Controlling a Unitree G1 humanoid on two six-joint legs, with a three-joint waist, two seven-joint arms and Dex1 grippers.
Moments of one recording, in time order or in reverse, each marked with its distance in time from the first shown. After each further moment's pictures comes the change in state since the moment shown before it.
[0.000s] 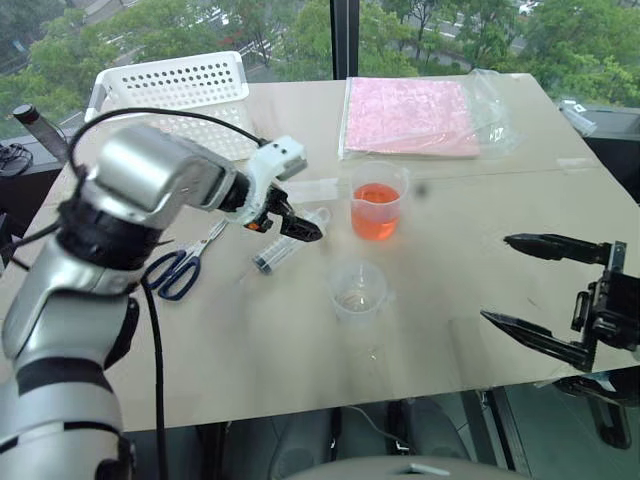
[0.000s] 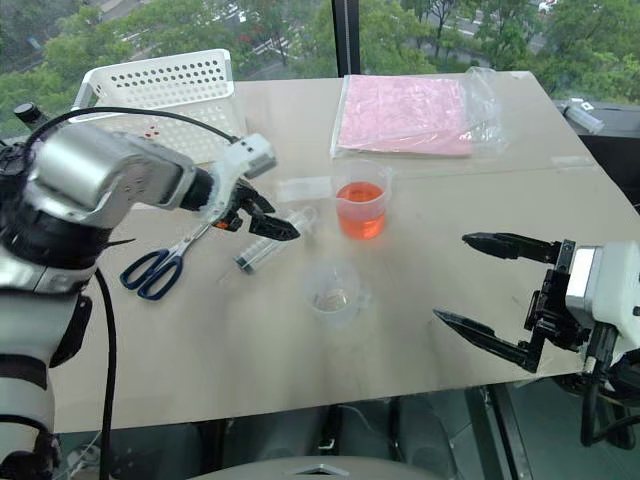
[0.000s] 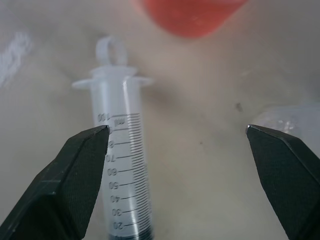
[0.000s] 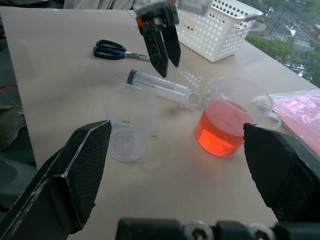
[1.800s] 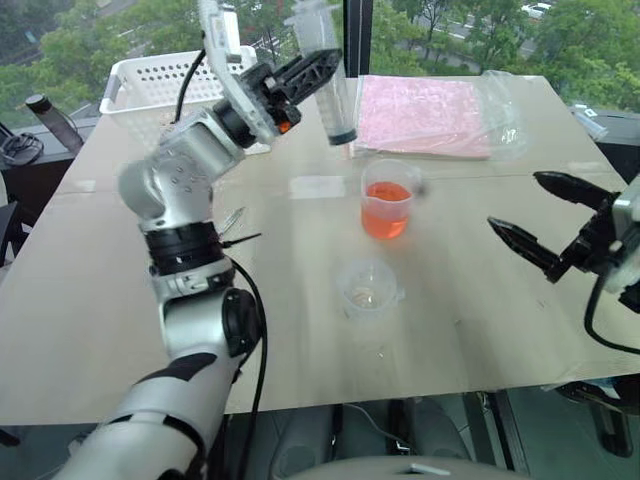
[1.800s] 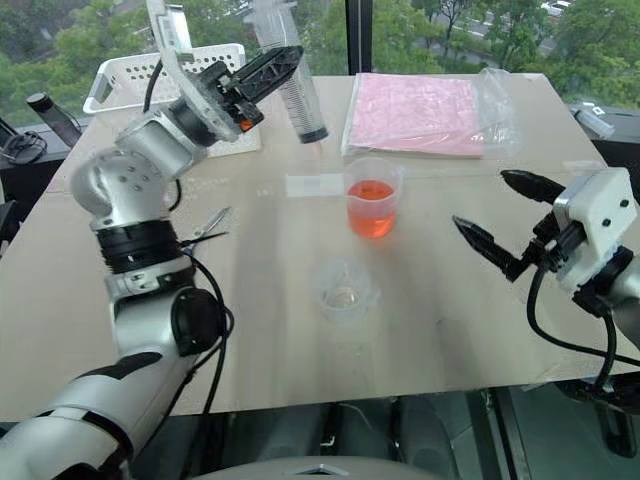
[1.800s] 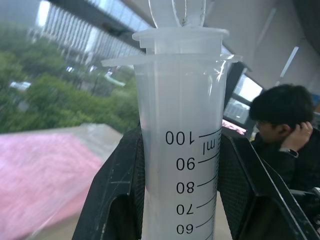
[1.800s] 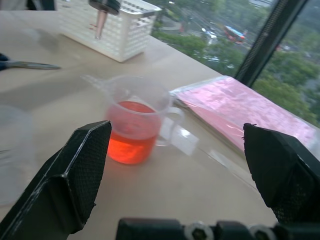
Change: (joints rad) left arm 0.184 -0.665 0.947 -0.013 -0.041 -0.663 0.075; right arm -0.345 0.100 0.248 0.205 -0.226 0.105 -0.375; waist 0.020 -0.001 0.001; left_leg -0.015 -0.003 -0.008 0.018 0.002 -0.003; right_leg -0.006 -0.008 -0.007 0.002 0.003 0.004
